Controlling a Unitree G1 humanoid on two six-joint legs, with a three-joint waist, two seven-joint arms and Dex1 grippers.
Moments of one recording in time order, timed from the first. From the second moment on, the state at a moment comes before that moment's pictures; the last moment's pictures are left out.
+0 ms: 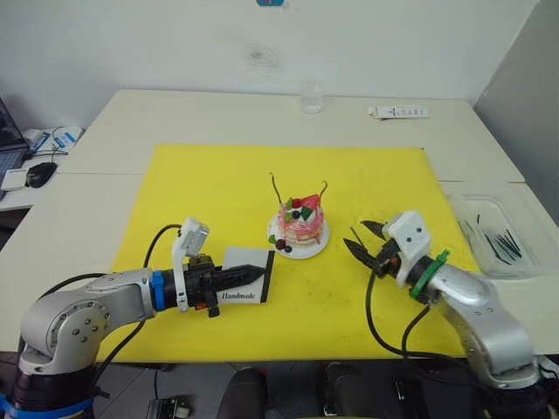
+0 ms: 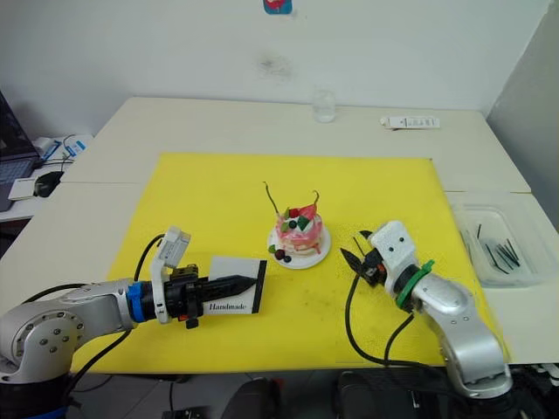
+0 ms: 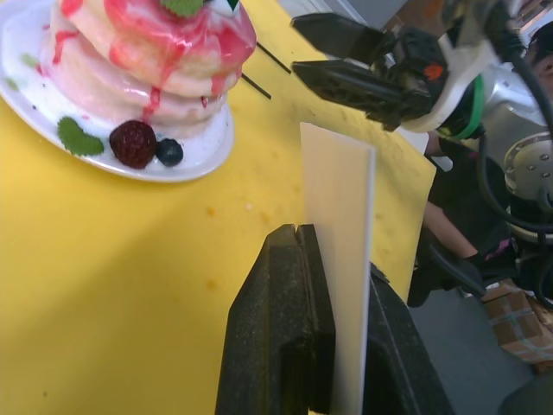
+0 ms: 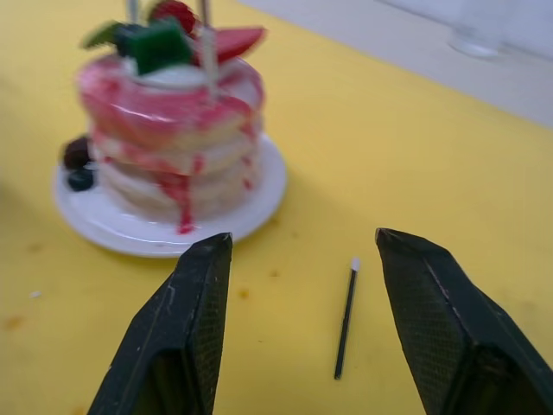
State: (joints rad) left arm -0.13 0.71 0.24 -0.46 -1.03 1.11 -0.75; right arm -0.11 -0.35 0.07 -0.54 0.12 0.63 0.40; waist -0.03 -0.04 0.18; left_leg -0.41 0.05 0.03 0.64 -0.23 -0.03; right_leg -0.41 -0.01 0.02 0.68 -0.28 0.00
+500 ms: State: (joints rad) left arm -0.10 0.72 0.20 -0.48 -1.02 1.06 -0.75; right arm -0.17 -0.24 0.12 -0.23 0.01 0.43 0.27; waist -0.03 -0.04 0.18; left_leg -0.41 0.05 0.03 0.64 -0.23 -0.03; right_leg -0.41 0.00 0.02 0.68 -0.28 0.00
